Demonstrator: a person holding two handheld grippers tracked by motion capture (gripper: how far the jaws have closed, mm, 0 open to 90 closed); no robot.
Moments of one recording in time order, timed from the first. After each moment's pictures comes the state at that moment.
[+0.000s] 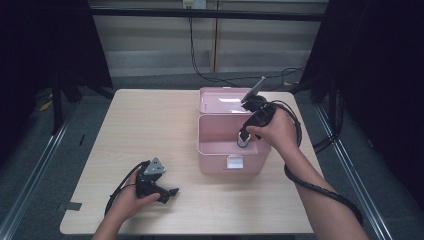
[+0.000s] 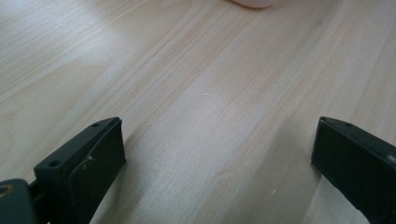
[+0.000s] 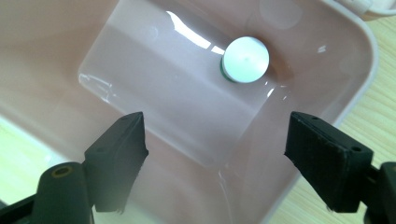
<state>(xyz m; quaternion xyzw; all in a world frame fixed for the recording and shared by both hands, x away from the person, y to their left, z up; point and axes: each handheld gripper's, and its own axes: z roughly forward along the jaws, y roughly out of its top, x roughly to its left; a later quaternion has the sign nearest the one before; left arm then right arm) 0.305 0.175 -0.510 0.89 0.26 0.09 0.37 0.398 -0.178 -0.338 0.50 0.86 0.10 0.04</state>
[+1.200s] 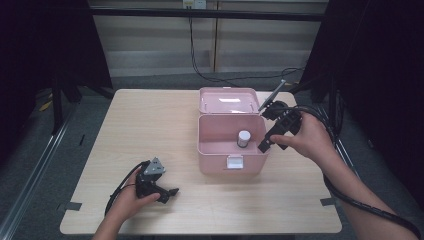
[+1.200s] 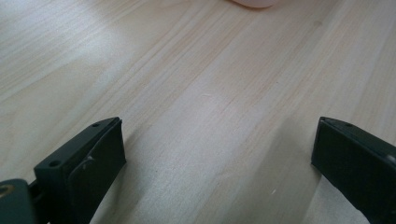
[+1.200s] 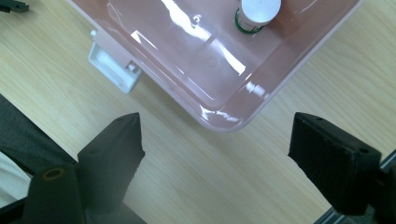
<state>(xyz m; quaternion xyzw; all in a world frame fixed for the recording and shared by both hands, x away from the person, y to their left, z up) 0.305 0.175 -0.510 0.89 0.26 0.09 0.37 0.344 -0.211 -0.304 0.44 0.89 0.09 0.03</state>
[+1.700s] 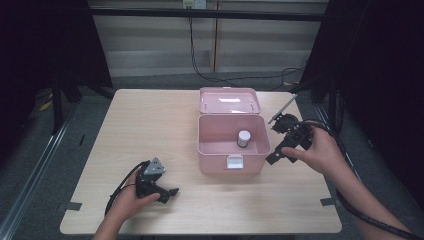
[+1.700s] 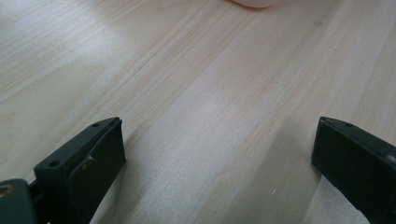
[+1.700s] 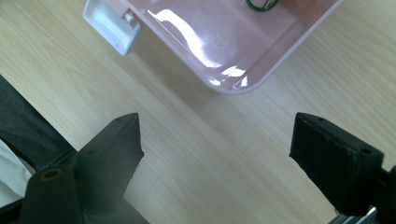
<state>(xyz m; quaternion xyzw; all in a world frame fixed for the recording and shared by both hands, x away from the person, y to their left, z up) 0.305 0.175 -0.510 0.89 0.26 0.09 0.37 0.319 -0.235 -0.326 0.42 0.90 0.12 0.02</state>
